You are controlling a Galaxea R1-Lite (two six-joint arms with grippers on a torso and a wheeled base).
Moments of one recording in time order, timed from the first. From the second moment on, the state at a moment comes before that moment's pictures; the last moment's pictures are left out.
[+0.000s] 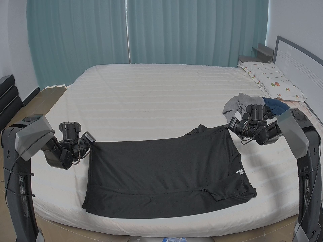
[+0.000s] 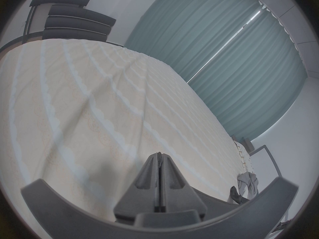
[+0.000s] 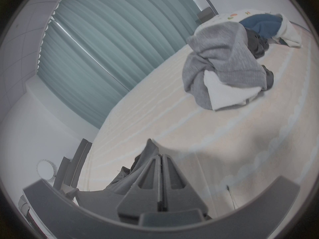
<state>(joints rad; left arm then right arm) 0.01 2.40 -1.08 -0.86 0.01 -0.81 0.05 2.56 -1.63 -0.50 0.27 0.62</state>
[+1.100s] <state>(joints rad) 0.01 2.29 -0.93 -0.86 0.01 -0.65 0.00 2.39 -1.33 -0.54 0.42 0.59</state>
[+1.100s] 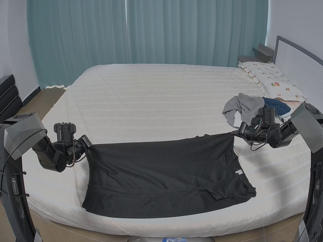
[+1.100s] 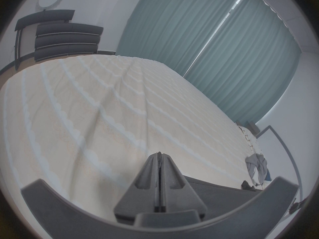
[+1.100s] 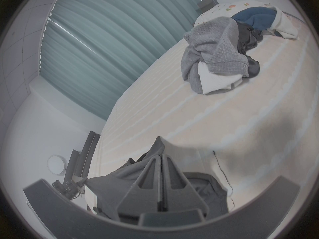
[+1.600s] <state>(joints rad) 0.01 2.25 -0.78 -0.86 0.00 -0.40 -0.04 2.25 -1.02 -0.53 0.54 0.42</state>
